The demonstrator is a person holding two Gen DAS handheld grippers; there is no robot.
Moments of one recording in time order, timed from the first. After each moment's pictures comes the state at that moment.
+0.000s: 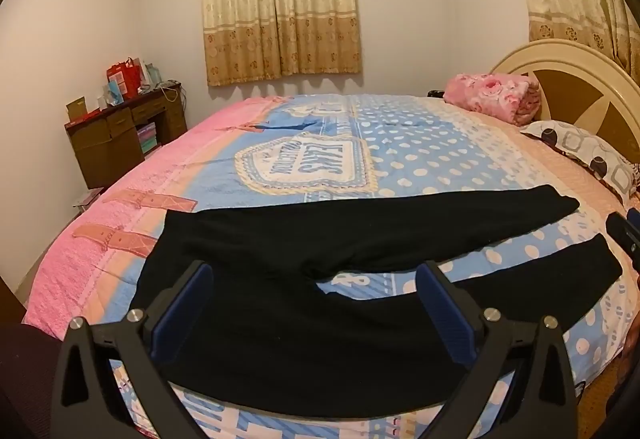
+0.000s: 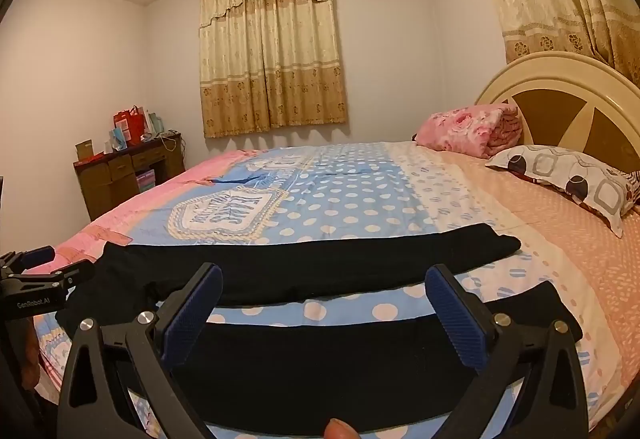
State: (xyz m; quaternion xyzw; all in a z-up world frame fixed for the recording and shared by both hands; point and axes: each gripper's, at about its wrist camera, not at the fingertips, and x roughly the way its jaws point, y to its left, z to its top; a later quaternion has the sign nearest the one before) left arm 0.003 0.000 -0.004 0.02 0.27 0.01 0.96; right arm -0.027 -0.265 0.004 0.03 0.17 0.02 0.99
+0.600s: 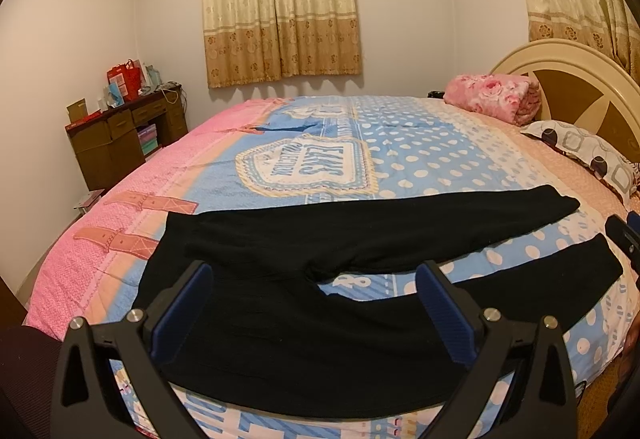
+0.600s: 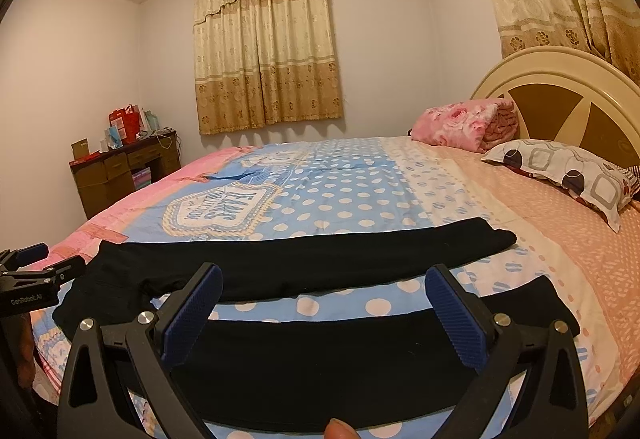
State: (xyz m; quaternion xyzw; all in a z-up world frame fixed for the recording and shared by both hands) left arm 0.000 0.004 -0.001 0.02 0.26 0.01 0.96; right arm -0.027 -0.271 0.006 0.03 0.18 0.01 0.98
